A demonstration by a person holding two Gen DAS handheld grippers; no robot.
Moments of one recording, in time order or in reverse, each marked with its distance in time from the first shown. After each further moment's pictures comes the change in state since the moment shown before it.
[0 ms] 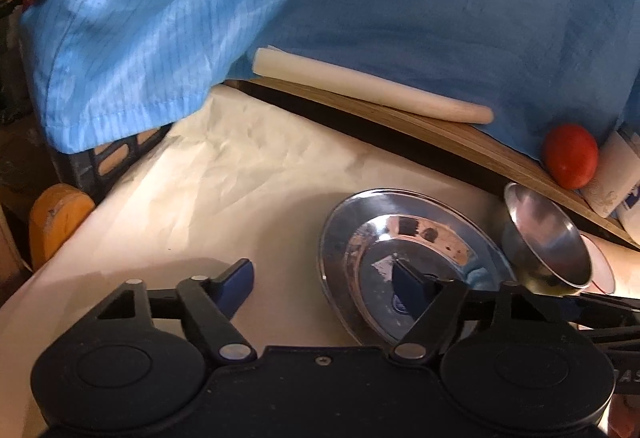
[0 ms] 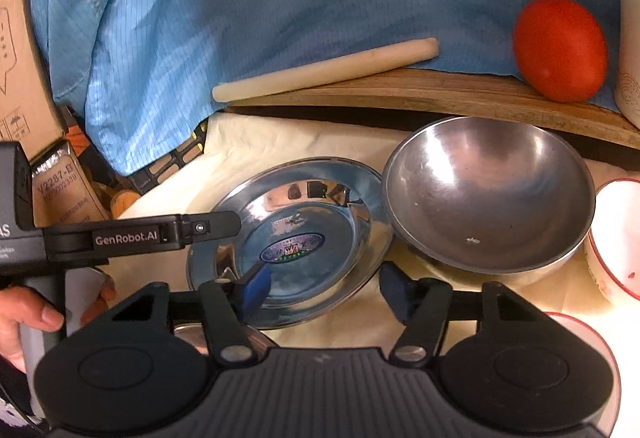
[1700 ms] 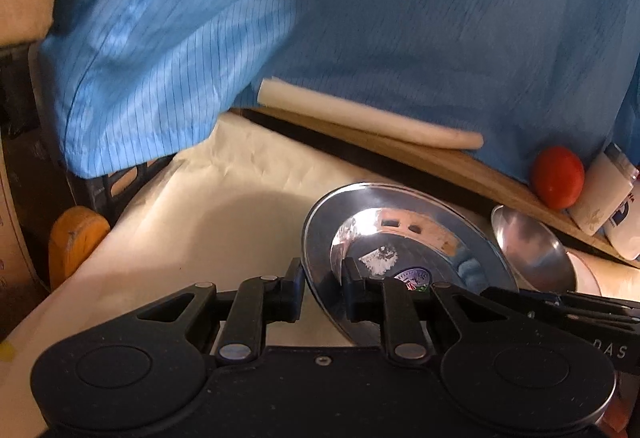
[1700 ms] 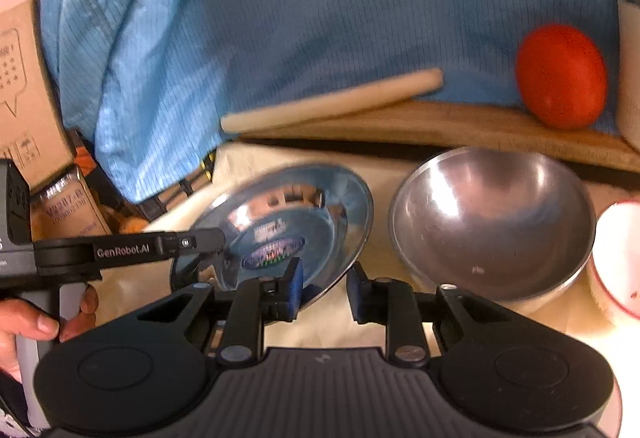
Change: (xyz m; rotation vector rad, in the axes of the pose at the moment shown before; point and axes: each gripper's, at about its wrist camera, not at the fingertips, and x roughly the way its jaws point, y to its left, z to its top) left arm -0.019 0.000 0.000 -0.016 -0.075 -0.007; right arm -0.010 0.000 0.005 0.003 -0.117 0.025
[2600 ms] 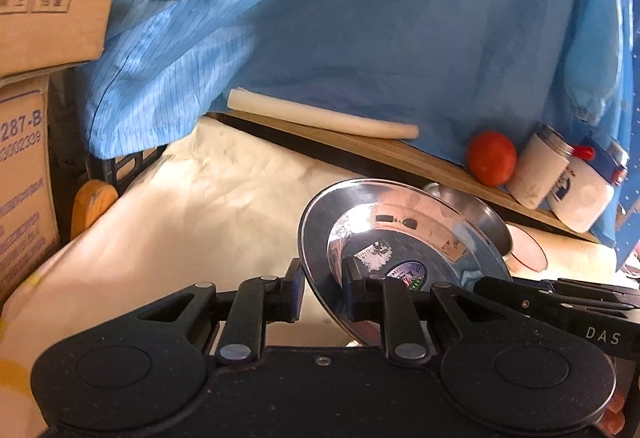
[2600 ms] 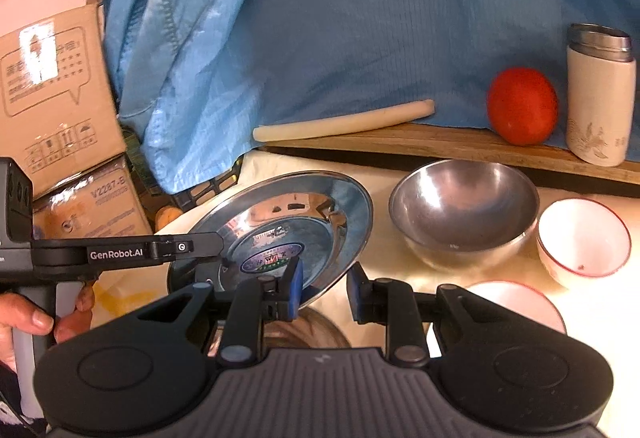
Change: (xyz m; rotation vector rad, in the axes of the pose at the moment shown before) left arm -0.068 -0.032 -0.039 0.044 -0.044 -0.057; right arm -0.070 0.018 -0.037 -0.055 -0.065 -0.001
